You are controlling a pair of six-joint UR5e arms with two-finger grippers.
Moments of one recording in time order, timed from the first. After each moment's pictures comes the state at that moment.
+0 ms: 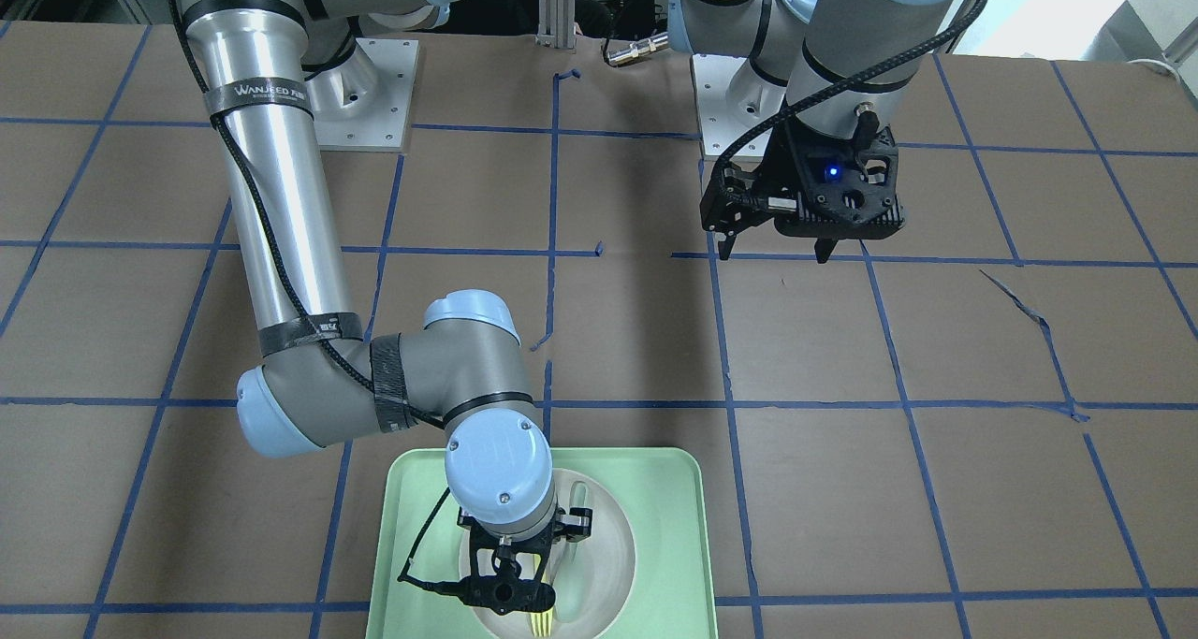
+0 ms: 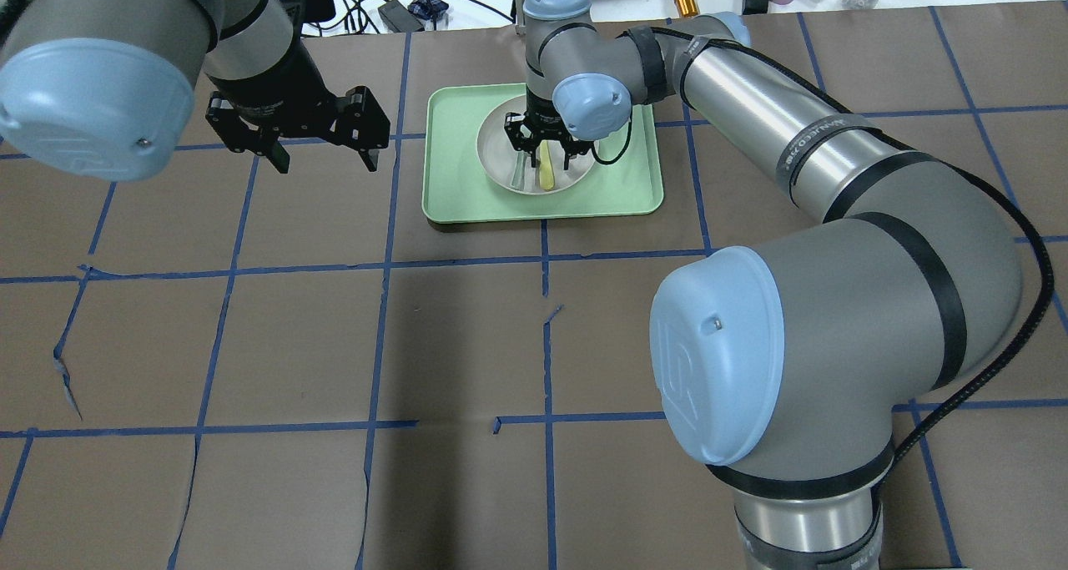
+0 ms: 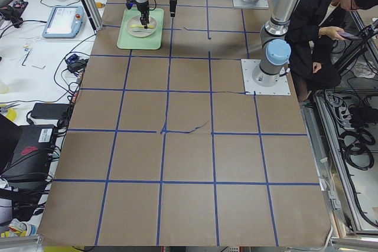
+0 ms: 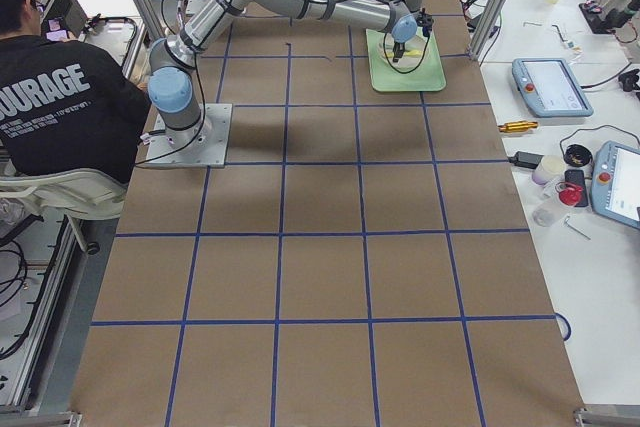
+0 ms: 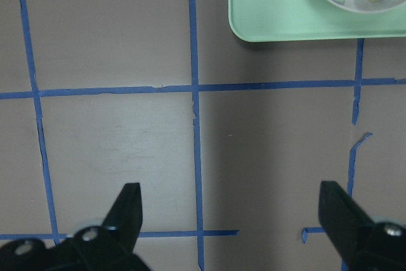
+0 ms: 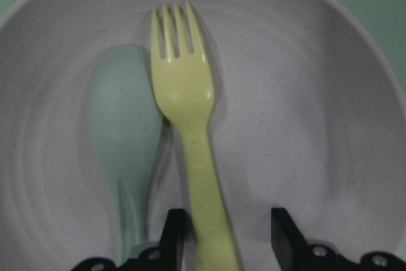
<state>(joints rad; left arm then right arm) -1.64 -1.63 -1.59 -1.43 1.58 -0.05 1.85 -0.70 1.10 -1.97 -1.52 0.38</state>
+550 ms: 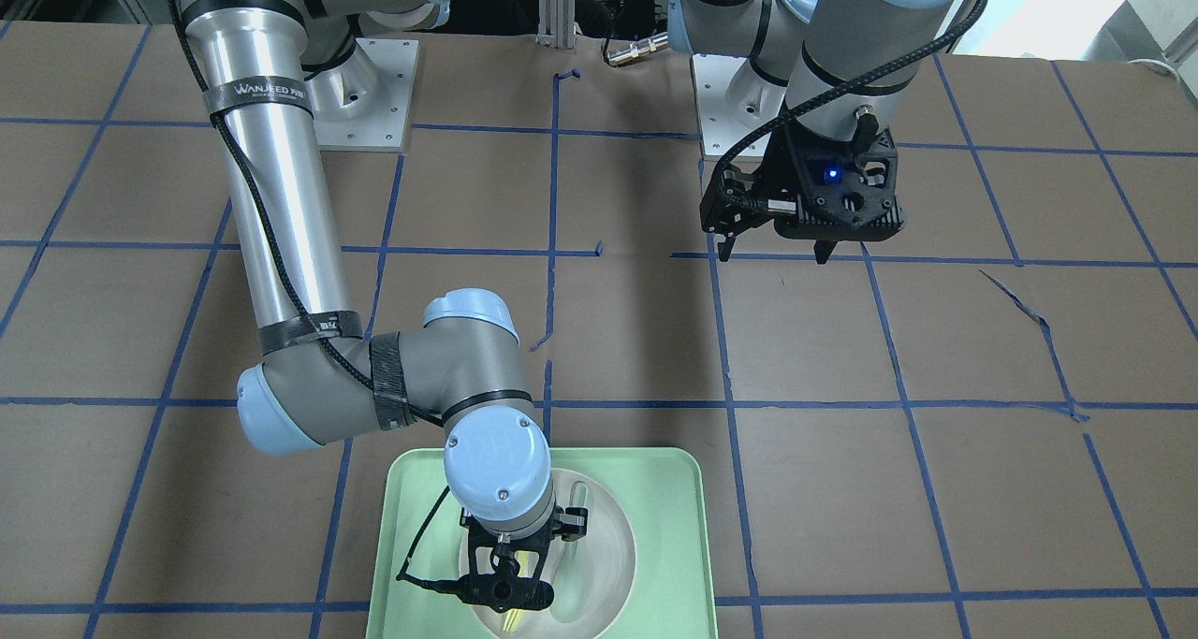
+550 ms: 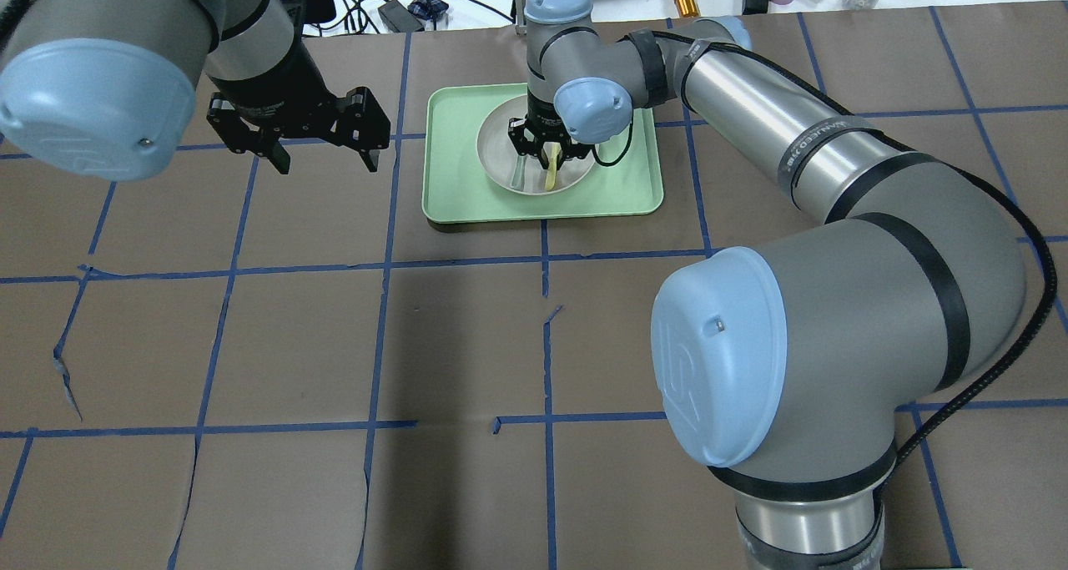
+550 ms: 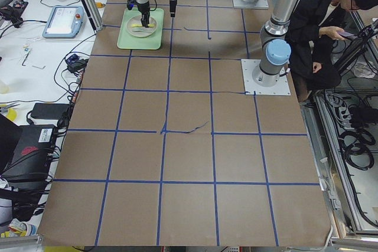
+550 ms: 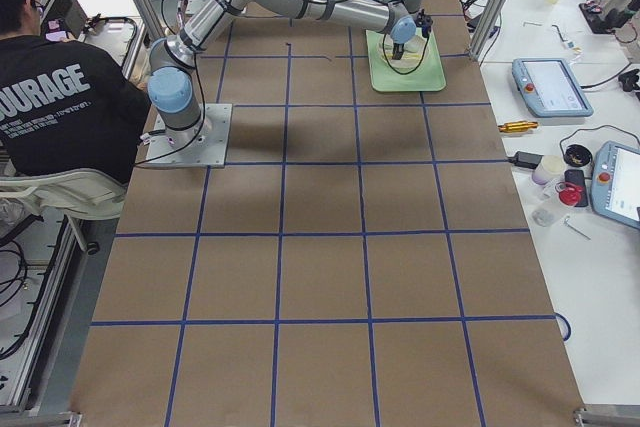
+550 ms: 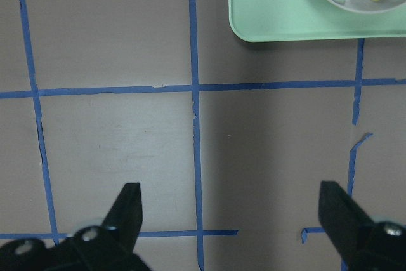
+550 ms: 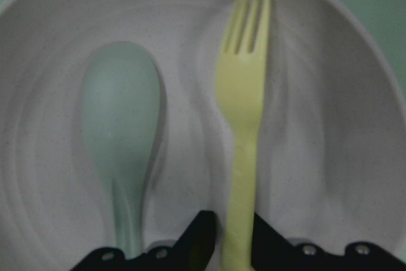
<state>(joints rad) -1.64 -1.63 -1.59 -1.43 1.58 -0.06 1.85 -0.71 1.11 -1.98 -1.52 0.38</state>
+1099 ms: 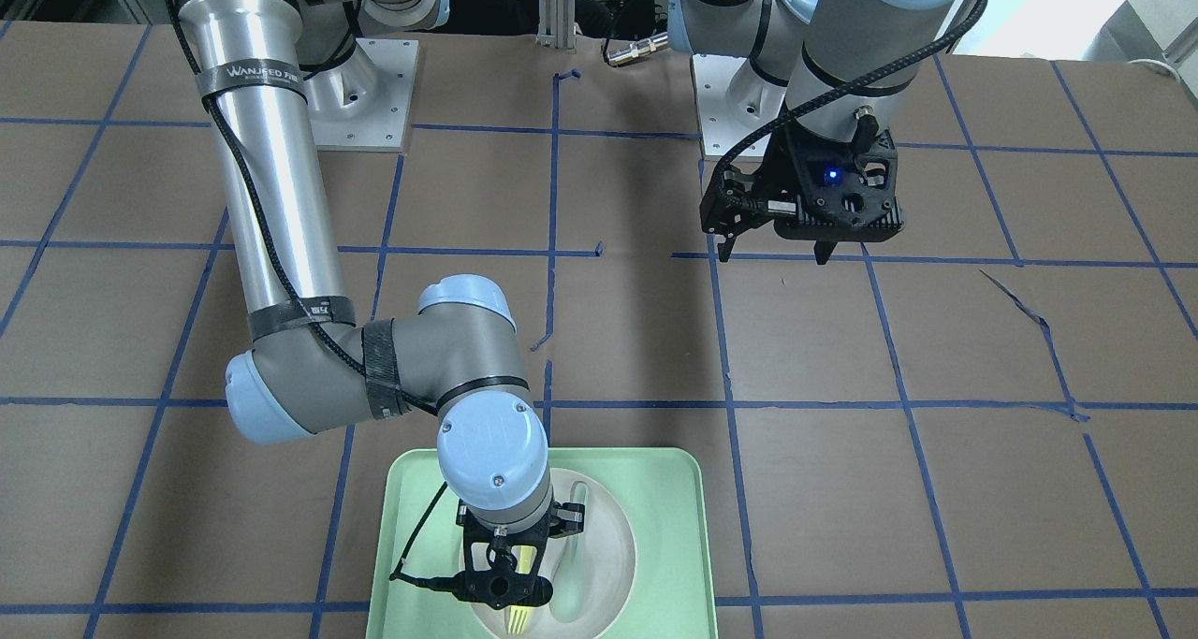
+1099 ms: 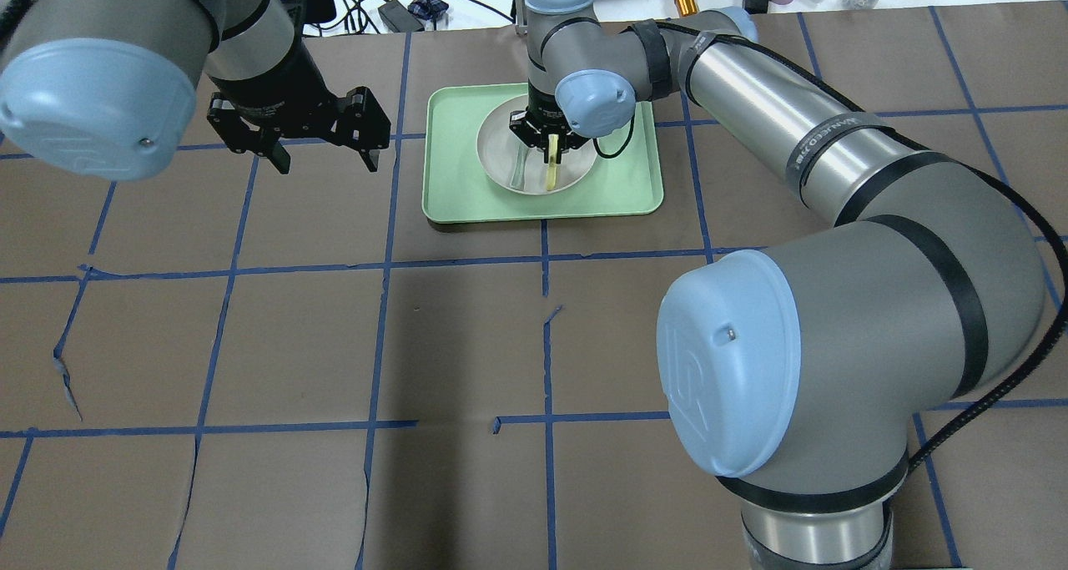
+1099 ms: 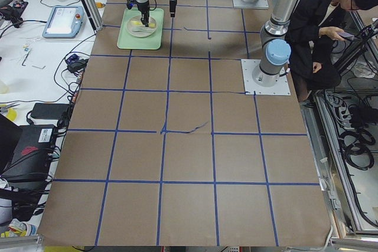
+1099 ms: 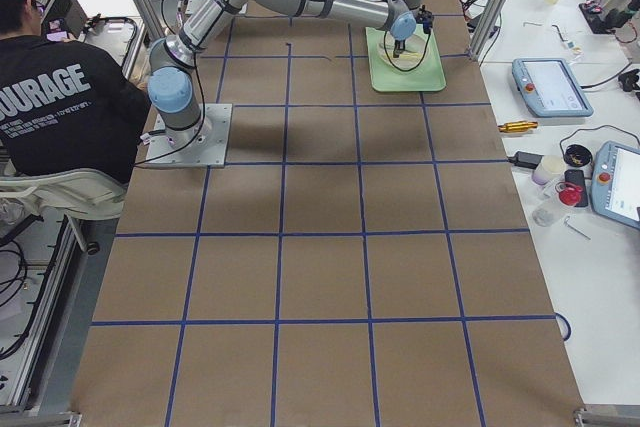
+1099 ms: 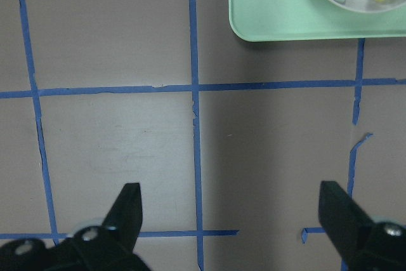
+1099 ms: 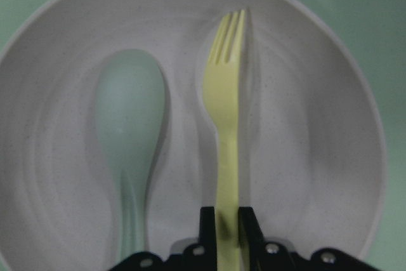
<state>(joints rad) -1.64 -1.63 -1.59 -1.43 1.58 -0.06 1.84 -0.74 1.12 -1.98 -1.53 0.35</state>
